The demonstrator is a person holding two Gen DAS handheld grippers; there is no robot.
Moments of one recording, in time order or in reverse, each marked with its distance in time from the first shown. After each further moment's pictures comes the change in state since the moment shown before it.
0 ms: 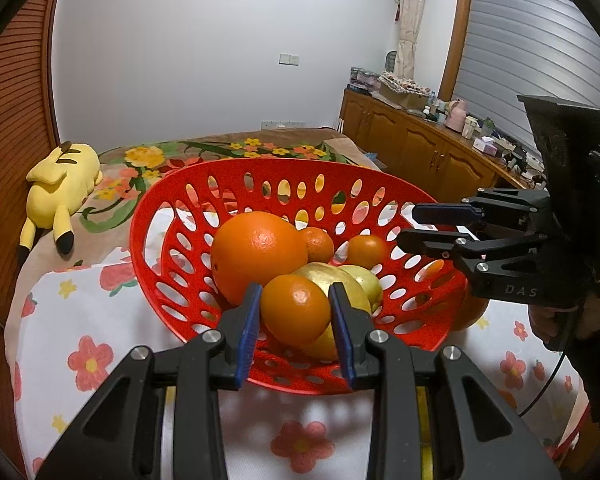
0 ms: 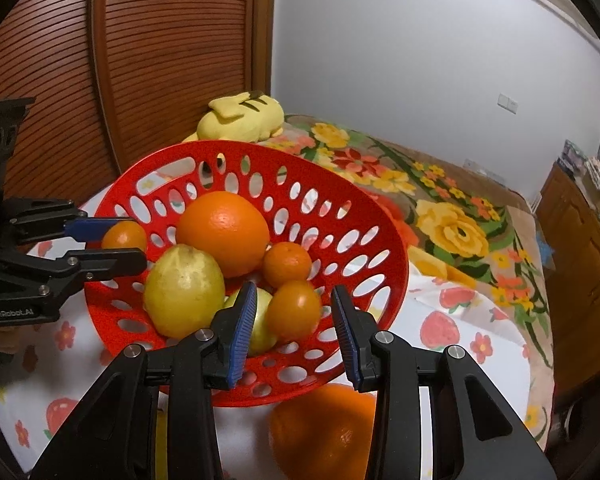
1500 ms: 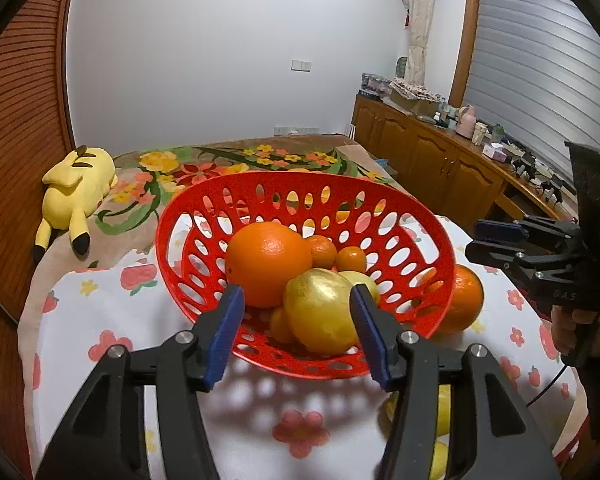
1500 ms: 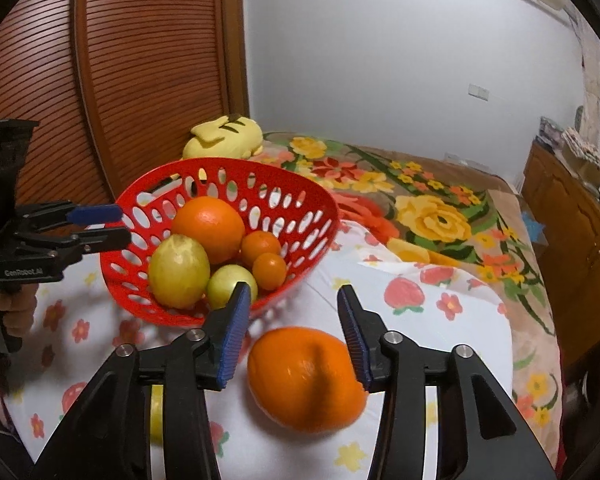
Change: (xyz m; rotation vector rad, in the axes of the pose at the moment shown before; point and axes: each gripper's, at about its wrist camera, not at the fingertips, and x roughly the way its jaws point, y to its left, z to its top) left arm -0.025 -0.003 0.000 -0.013 -0.022 0.045; right arm -0.048 -0.021 -0.027 0.124 -0.061 -0.026
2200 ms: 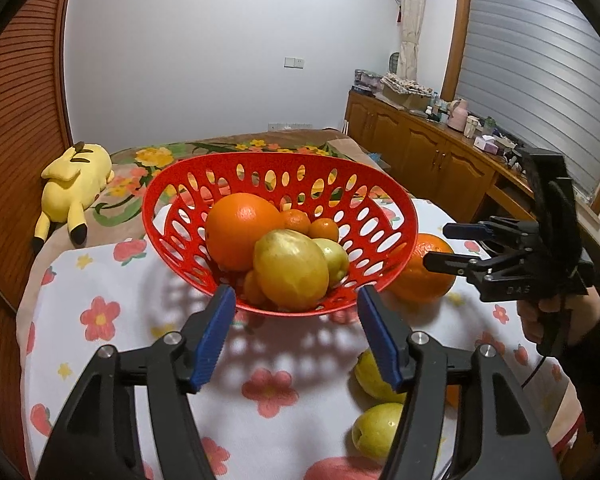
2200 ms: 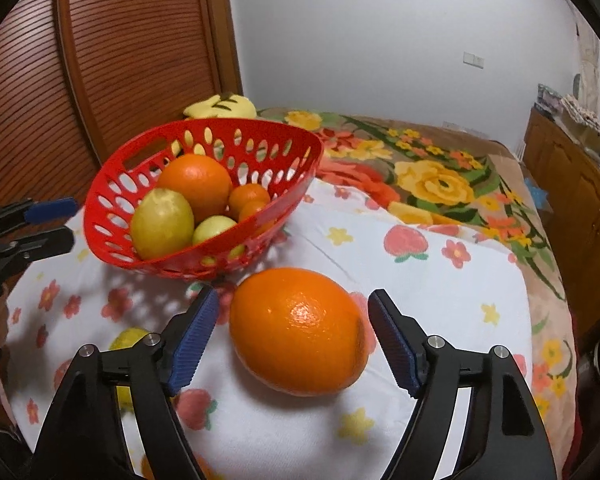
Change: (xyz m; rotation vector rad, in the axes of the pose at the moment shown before) left arm -0.020 -0.027 -0.028 0.010 0.013 -0.009; right arm 0.015 -0.016 -0.036 0.060 0.077 0.021
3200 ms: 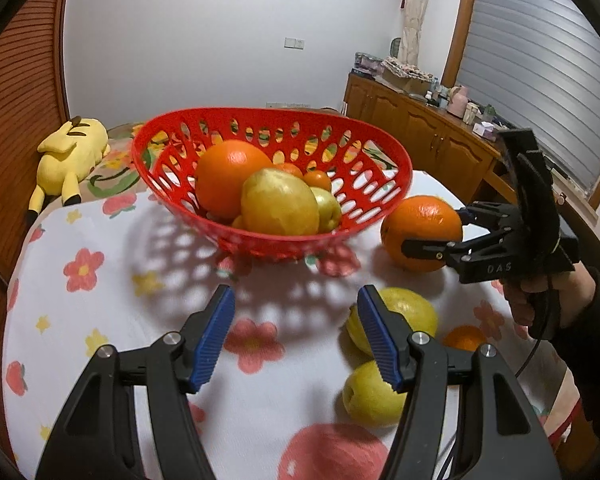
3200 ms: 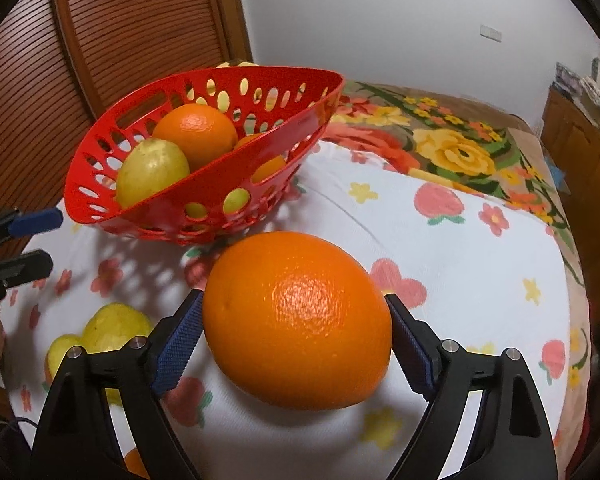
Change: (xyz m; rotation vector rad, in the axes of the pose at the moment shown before) left arm 0.006 -0.007 -0.037 -0.025 0.070 -0.019; right arm 0.031 0.002 -0.020 0.005 0.105 0.047
